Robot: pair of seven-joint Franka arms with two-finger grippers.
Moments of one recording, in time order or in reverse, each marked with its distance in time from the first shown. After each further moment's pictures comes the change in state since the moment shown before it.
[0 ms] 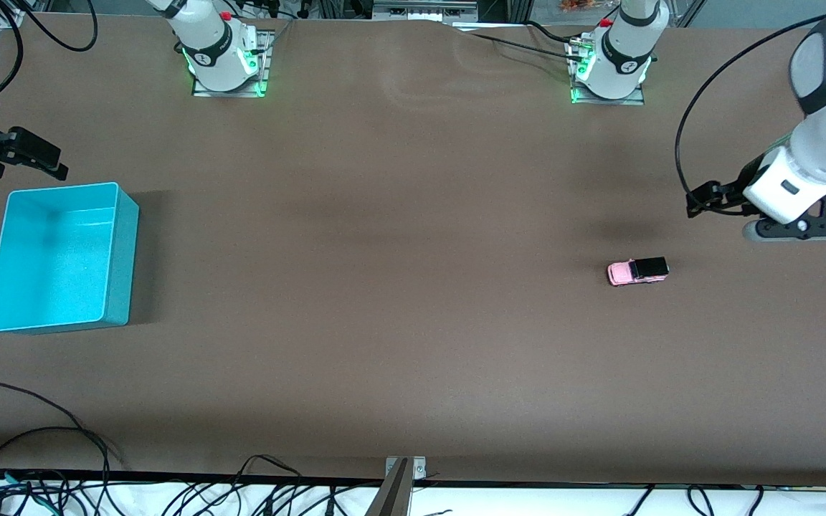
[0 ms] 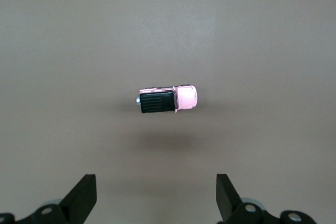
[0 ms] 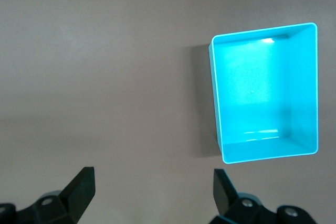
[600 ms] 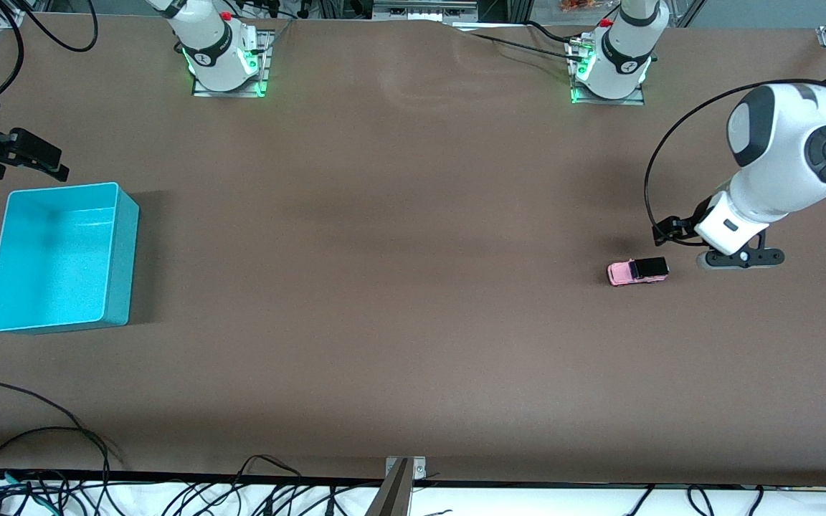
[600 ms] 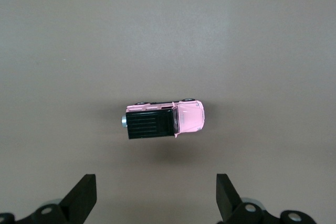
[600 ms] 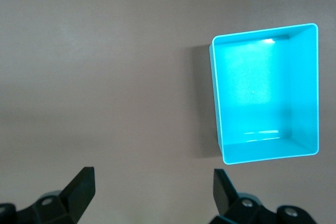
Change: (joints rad) left arm 0.009 0.096 0.000 -0.195 0.000 0.319 -0.002; right arm 0.000 0.002 0.001 0.000 0.001 0.002 0.000
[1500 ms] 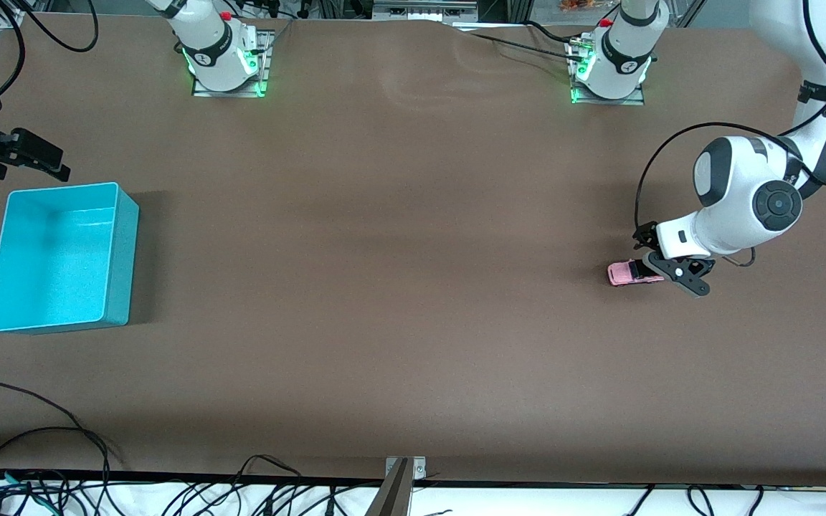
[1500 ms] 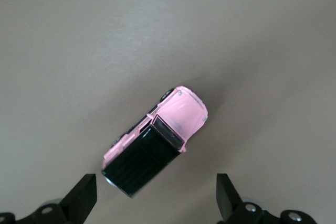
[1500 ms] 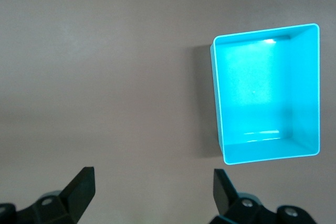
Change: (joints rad) left arm 0.003 0.186 0.019 -0.027 0.000 0.172 0.763; right arm 0.000 0.000 0.002 0.000 0.001 0.000 0.000
